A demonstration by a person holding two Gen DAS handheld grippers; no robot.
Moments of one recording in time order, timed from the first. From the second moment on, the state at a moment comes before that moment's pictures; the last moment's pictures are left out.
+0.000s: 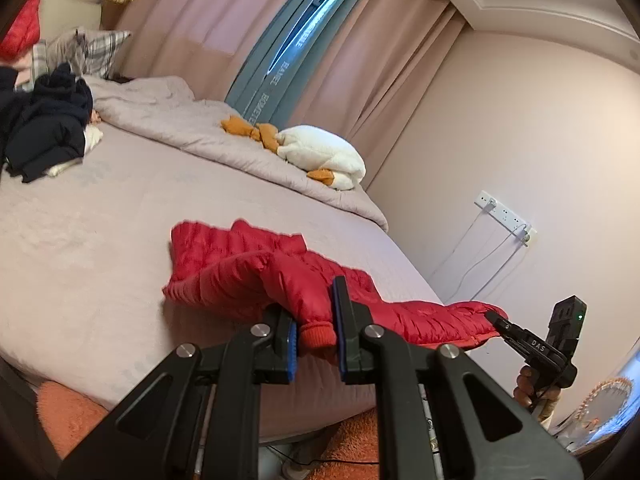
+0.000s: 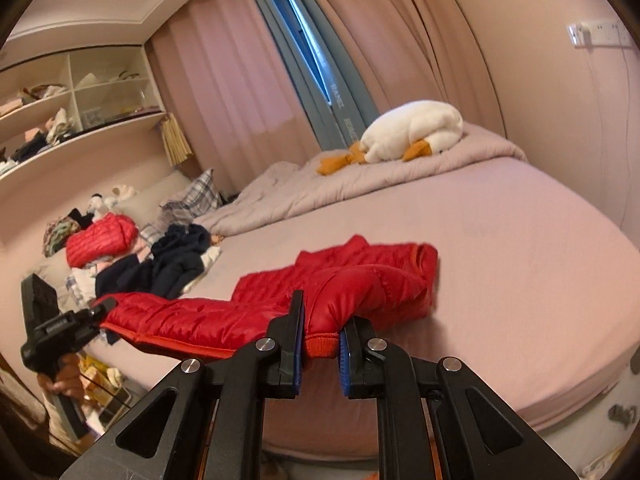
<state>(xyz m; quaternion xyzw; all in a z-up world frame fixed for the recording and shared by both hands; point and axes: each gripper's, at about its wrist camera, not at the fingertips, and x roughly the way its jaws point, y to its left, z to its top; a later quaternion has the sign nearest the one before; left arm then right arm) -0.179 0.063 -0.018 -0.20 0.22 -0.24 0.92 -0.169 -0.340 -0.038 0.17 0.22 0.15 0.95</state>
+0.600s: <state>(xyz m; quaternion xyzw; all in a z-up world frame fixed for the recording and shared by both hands) -0.147 0.063 -0.012 -0.19 0.23 -0.22 0.93 -0.141 -0.337 -0.027 0.16 0.21 0.14 0.95</state>
